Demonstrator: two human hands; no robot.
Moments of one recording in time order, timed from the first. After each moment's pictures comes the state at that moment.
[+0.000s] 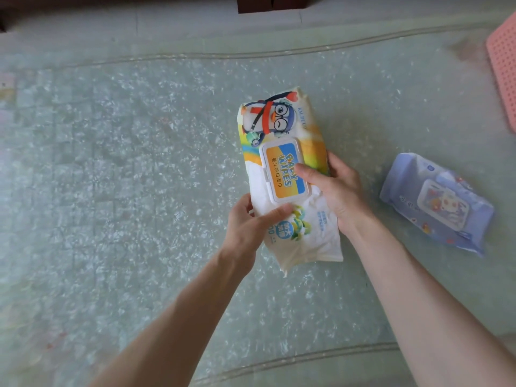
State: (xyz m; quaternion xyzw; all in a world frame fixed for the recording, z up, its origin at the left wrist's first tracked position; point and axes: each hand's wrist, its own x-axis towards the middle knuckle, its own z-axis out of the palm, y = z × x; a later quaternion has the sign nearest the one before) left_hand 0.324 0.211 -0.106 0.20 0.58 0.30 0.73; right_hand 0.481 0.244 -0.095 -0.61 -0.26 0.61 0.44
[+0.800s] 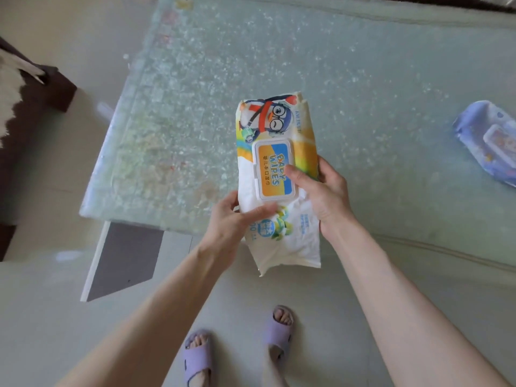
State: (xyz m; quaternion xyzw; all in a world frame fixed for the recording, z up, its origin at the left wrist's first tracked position) left_hand 0.163 -0.067 -0.048 0.19 0.62 0.40 0.64; right_hand 0.311 -0.003 -0.053 -0.55 -0.35 0.65 0.40
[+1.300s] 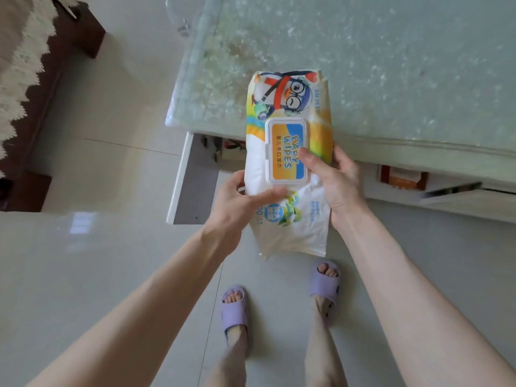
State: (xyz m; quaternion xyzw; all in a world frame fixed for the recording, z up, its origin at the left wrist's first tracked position) left_hand -0.018 -0.238 -0.110 0.18 0.64 0.39 0.64; right_hand 0.135 -0.181 -0.116 -0.54 -0.31 0.66 0.42
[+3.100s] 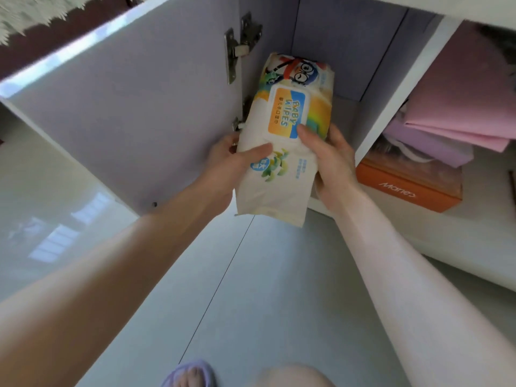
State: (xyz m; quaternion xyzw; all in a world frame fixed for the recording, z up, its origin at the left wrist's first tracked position) left_hand -0.105 -0.171 -0.444 0.23 0.59 0.59 0.50; right_hand 0.038 -0.100 -0.442 -0.41 -0.41 0.69 0.44
